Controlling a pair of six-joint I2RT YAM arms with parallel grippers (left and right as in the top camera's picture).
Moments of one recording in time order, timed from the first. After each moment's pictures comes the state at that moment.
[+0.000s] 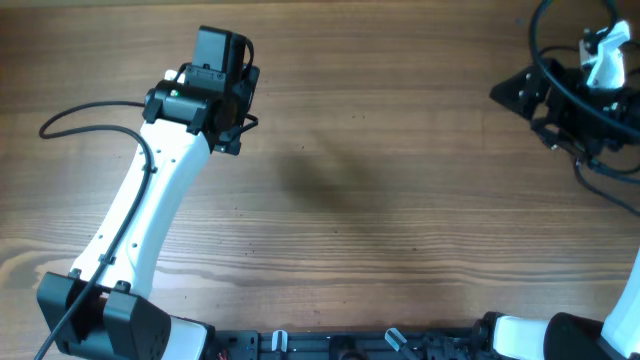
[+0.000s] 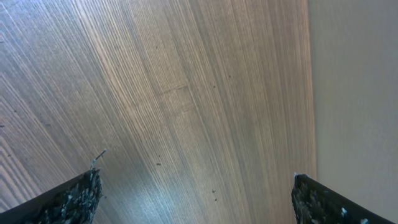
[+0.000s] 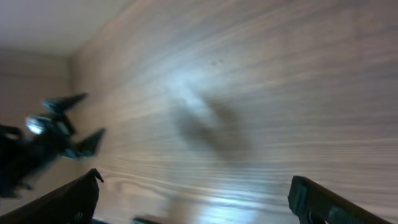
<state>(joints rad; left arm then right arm) -0.27 1.60 1.47 -0.92 -0.17 -1.50 -0.23 1.50 1.97 -1.61 -0.58 0.17</state>
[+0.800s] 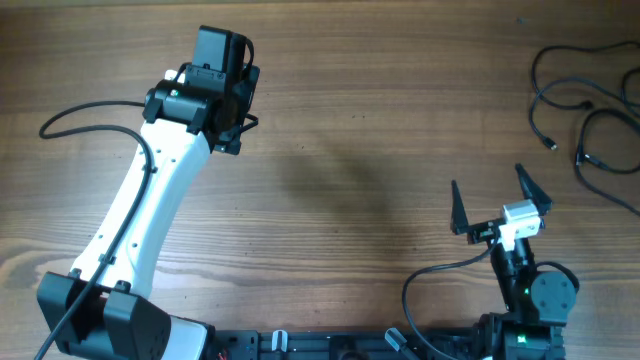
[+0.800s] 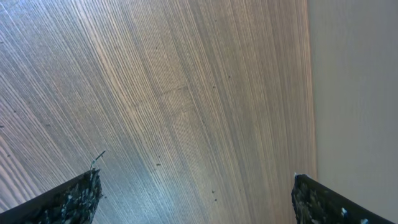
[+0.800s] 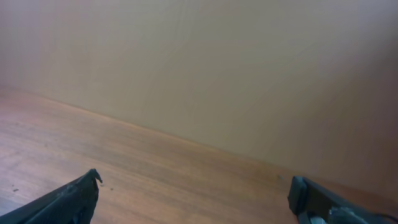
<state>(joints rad) -0.27 1.60 1.47 -0.92 -0.17 -1.50 -0.11 0.16 0.01 0.28 -0.31 -0.18</state>
